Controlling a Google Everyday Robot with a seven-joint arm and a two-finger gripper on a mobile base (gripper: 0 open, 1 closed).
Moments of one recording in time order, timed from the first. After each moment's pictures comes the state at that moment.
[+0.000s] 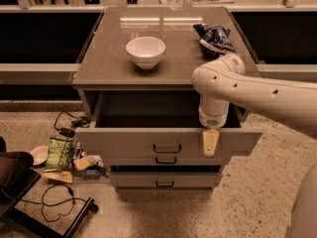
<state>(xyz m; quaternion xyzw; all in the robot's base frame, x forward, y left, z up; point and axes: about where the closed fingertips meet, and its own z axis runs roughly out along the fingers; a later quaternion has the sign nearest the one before) 0.576 -0.193 0.650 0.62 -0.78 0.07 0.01</state>
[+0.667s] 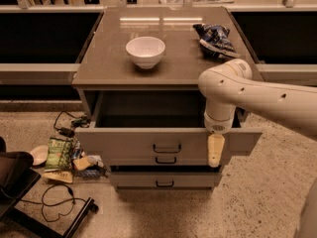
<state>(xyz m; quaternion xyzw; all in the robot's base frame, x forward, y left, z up) 0.560 -0.199 0.641 0.62 -0.79 0.05 0.01</state>
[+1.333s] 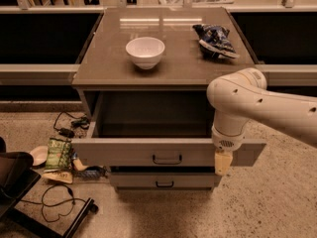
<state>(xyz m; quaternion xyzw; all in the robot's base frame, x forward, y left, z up) 0.479 -0.205 0.649 0.58 -0.81 0.01 0.05</state>
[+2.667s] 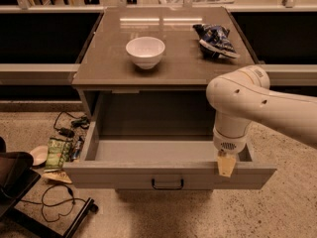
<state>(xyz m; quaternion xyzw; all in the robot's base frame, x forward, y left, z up) 0.459 -0.202 0.671 0.58 -0.81 0.02 0.06</state>
